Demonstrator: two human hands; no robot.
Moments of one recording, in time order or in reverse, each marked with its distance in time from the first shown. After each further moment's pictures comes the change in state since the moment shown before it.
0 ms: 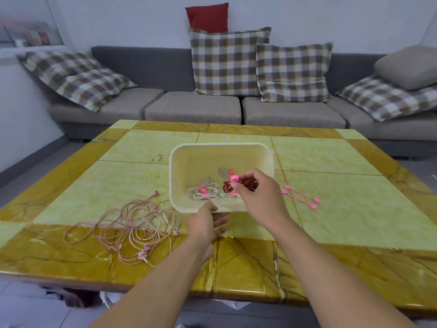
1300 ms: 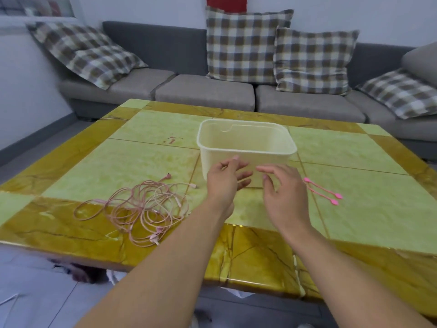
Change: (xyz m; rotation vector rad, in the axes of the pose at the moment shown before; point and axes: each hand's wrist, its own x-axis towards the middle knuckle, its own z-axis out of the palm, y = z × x) left_hand 0.032 0.030 0.026 -0.117 -0.166 0.295; right_hand -0.011 0.023 0.016 -0.307 0.216 -0.325
